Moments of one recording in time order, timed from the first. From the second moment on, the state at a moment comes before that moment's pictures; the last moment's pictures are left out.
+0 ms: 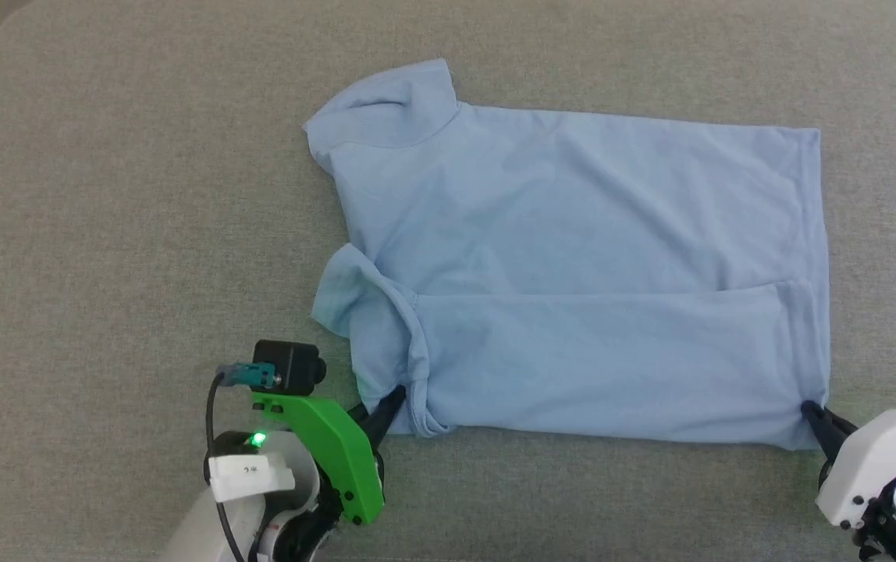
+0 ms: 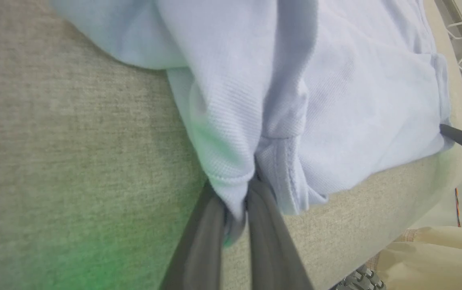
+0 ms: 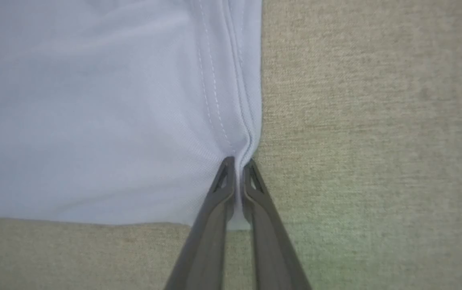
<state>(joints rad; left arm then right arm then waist) -0.19 0.22 -0.39 0.10 -0.69 -0.02 0.39 -0.01 -0.12 -0.25 -0.01 0.35 0.13 0.62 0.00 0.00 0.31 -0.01</state>
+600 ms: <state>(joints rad) -0.03 0.25 -0.33 -0.09 -0.78 0.05 0.44 0.02 -0.12 -0.30 -0.18 0.42 0.13 0.61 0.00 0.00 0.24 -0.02</state>
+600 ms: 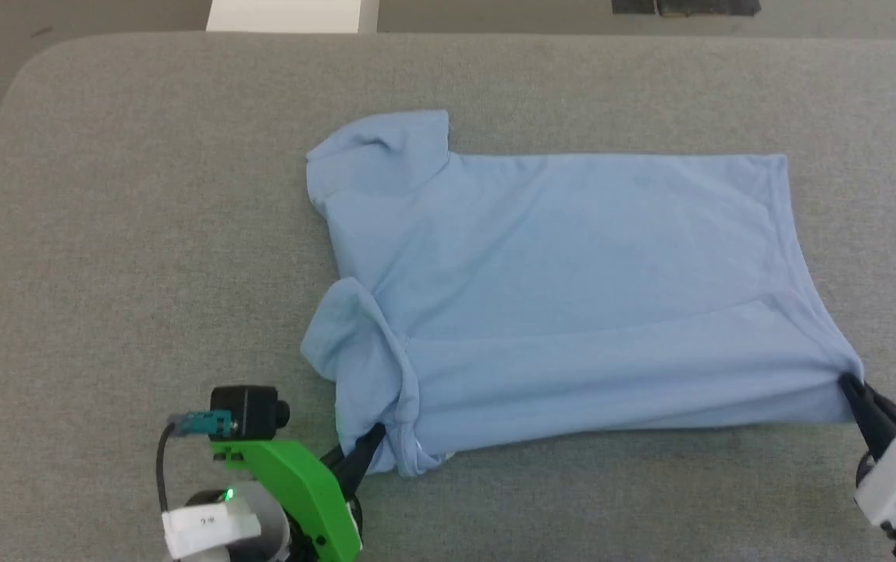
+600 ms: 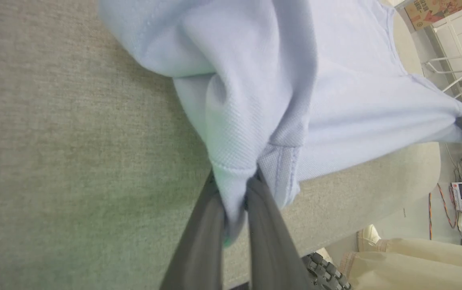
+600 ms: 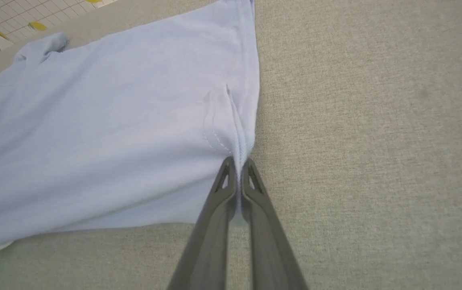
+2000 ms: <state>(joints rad) 0.12 0.23 -0.27 -0.05 -0.85 0.05 0.33 0.20 -0.09 -0.27 -0.15 0.44 0.13 0.60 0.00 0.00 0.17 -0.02</state>
